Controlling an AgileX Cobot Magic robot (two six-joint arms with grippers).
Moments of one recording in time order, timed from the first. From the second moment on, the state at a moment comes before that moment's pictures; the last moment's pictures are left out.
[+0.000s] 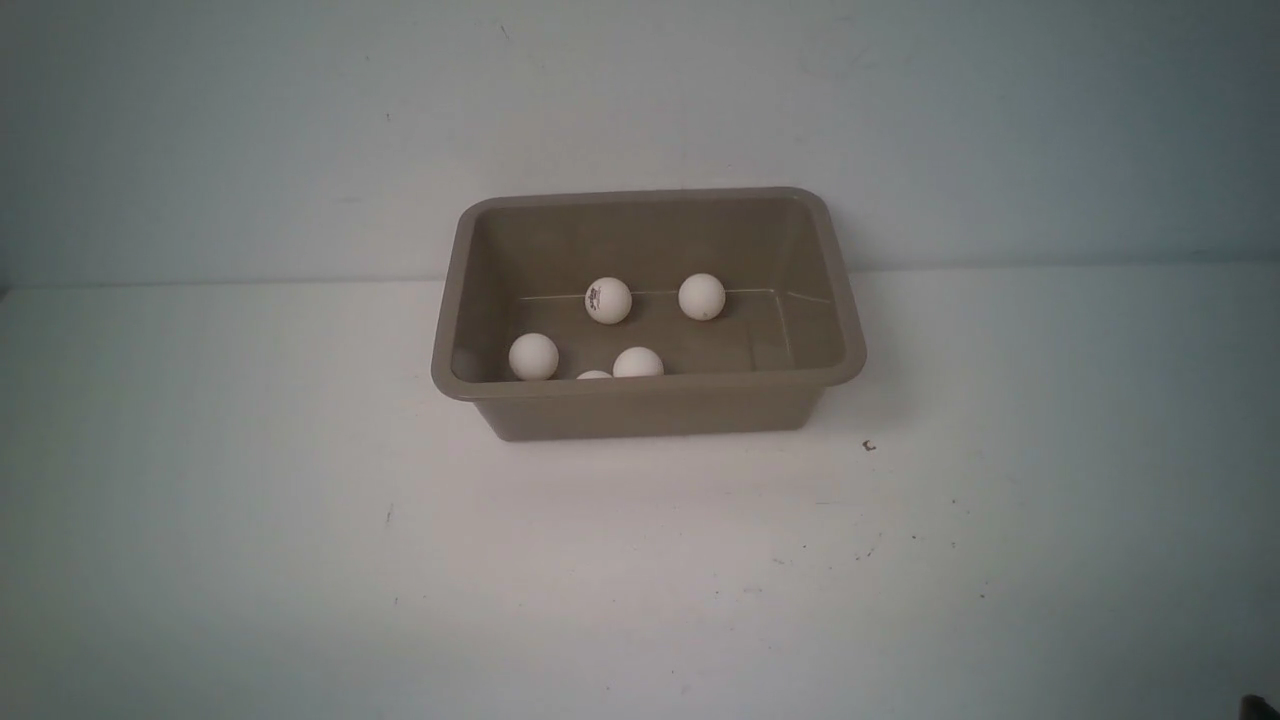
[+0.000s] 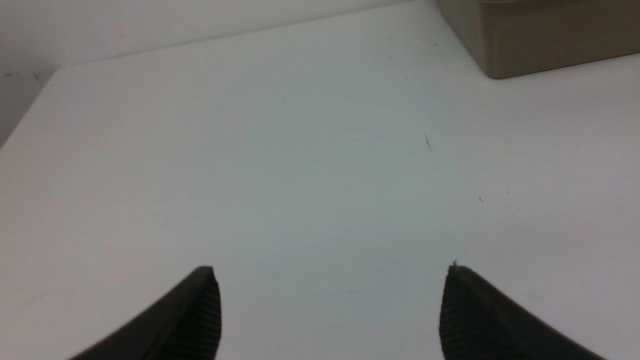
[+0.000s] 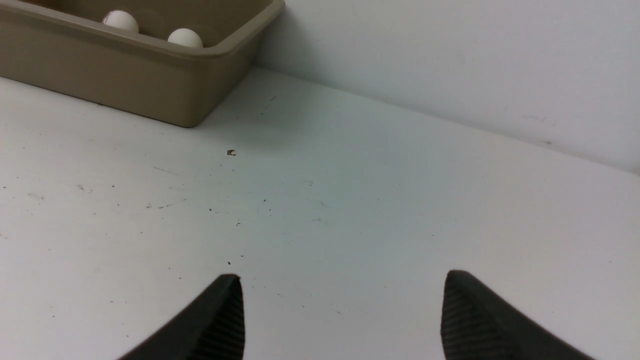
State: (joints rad) right arm 0.09 -0.01 0.02 0.16 0.41 -0.39; left arm -0.04 -0.01 0.02 0.02 0.42 0.08
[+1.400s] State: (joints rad) right arm 0.09 -0.01 0.02 0.06 0.41 0.01; left arm -0.04 -0.01 0.02 0.02 0.42 0.08
